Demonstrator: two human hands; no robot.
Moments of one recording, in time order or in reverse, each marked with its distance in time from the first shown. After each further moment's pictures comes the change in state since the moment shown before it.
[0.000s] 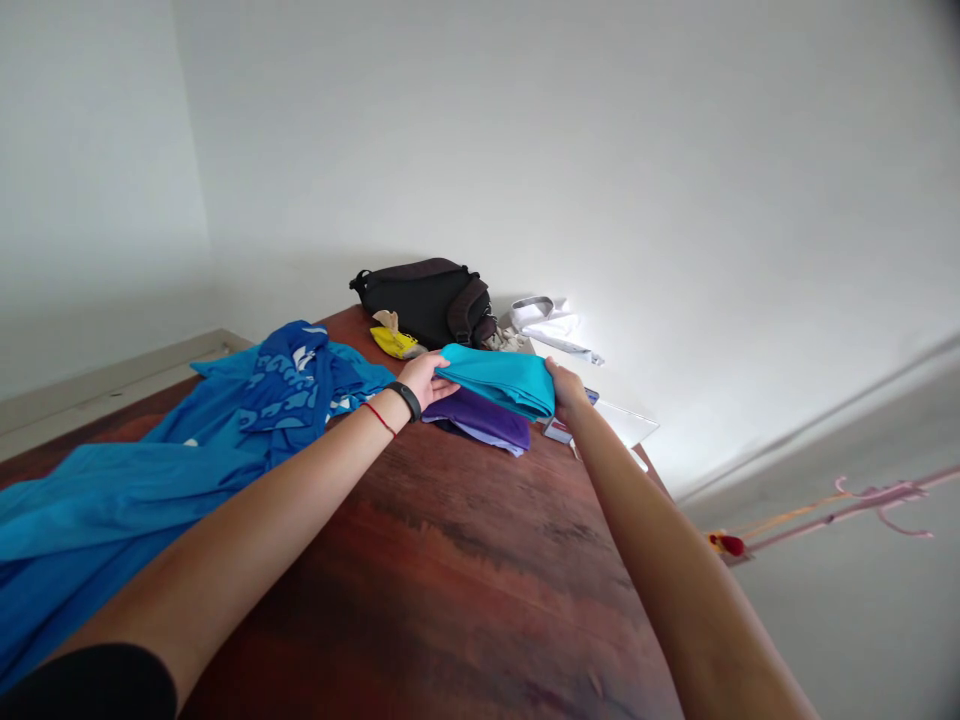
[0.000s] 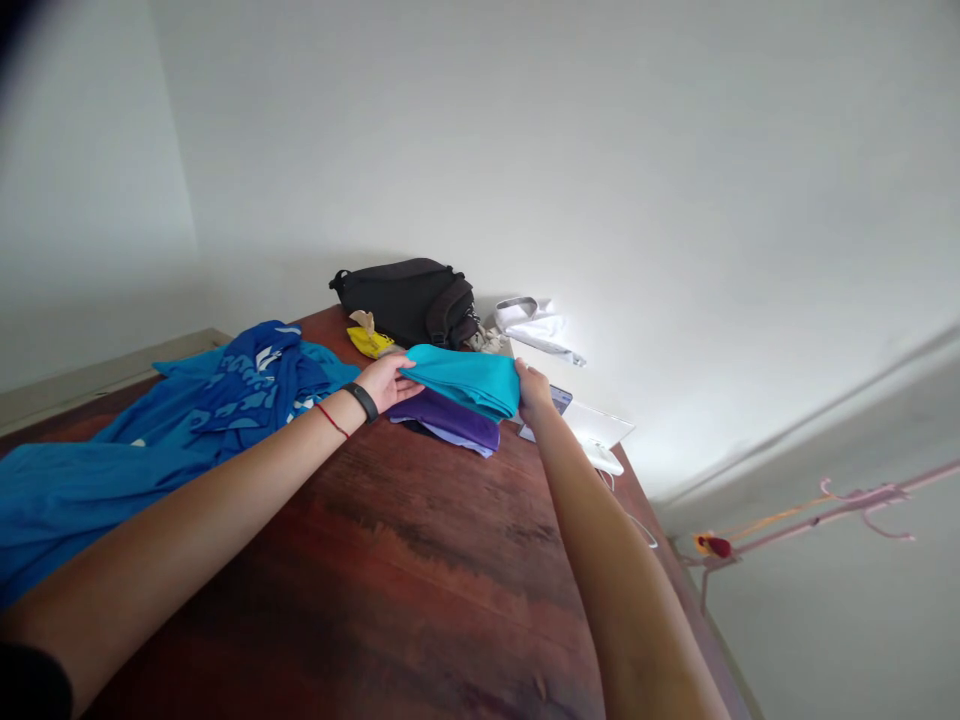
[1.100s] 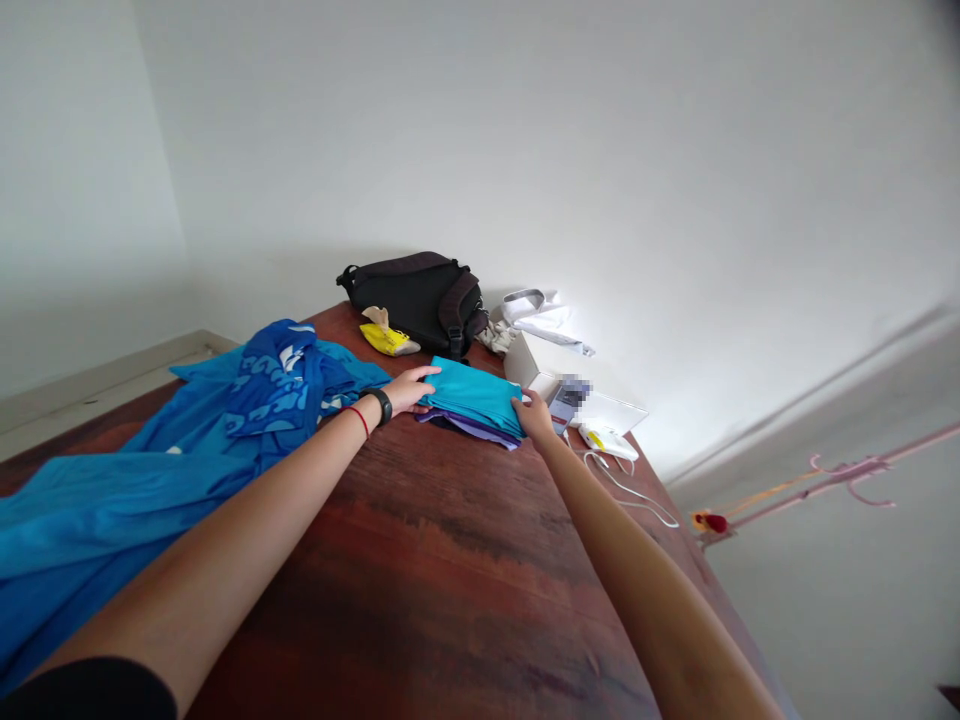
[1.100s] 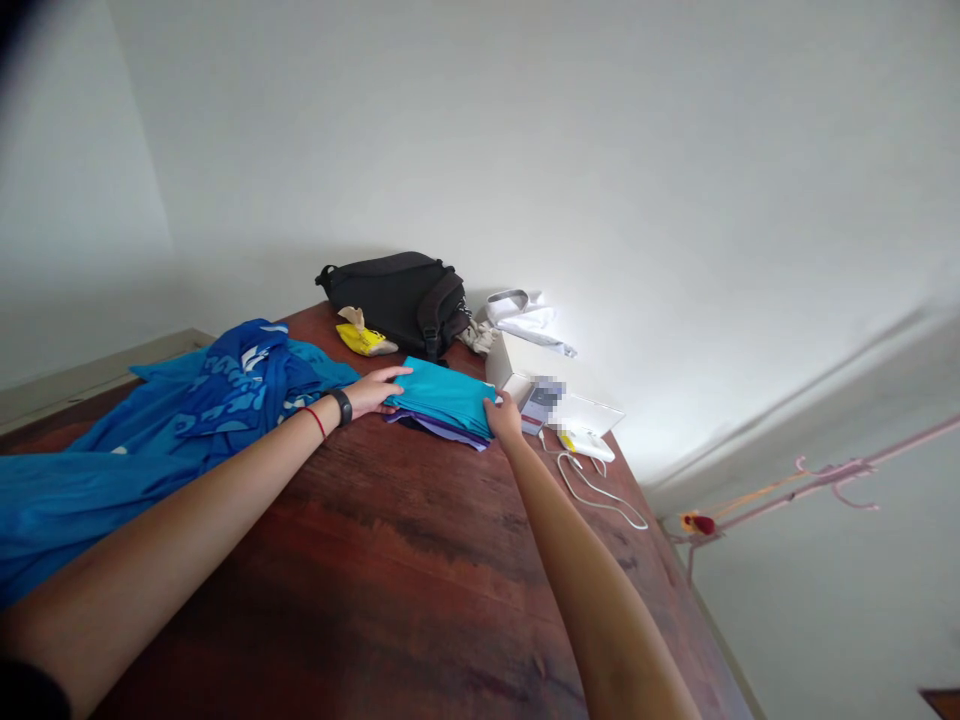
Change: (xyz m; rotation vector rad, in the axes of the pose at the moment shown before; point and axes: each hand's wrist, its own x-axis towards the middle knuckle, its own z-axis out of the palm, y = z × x) left_hand 0.019 -0.022 -0.043 0.631 -0.083 0.110; right_hand -0.019 0.077 -0.005 -0.577 0.070 -0.134
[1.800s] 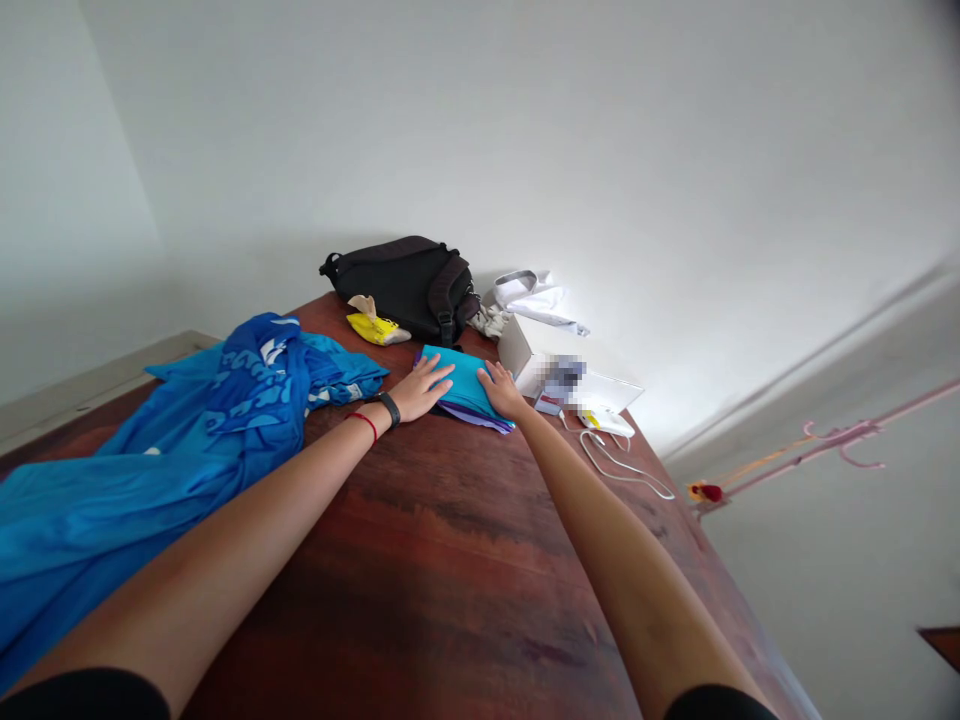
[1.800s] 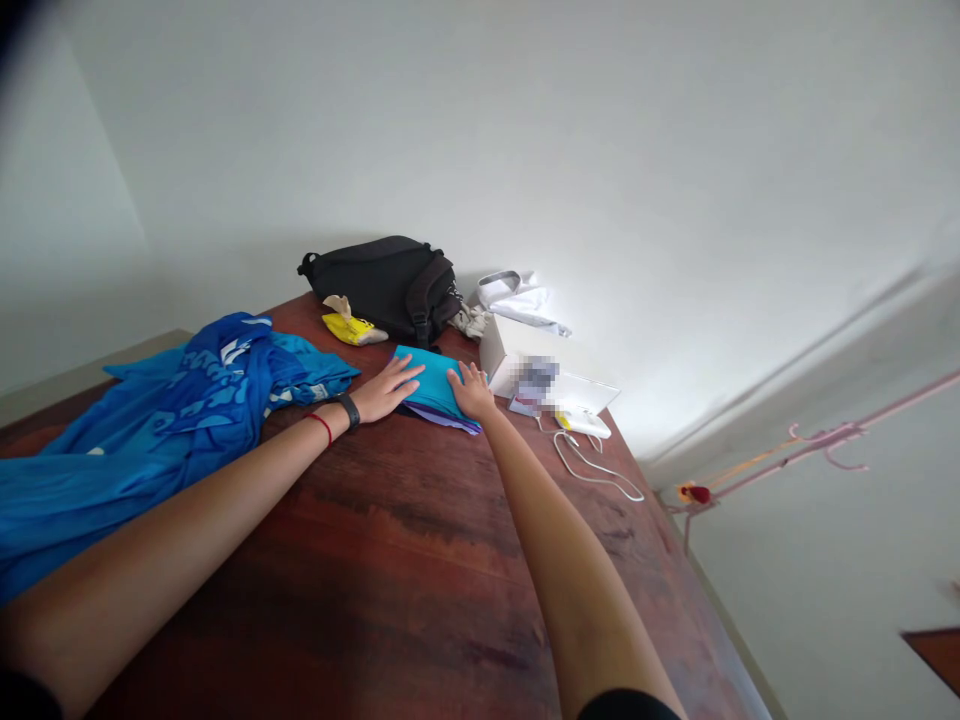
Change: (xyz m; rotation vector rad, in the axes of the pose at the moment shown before) left_hand -0.004 -0.019 0.024 0.419 -0.080 0.411; right_hand -0.002 -0.021 0.039 -0.270 -0.291 -0.192
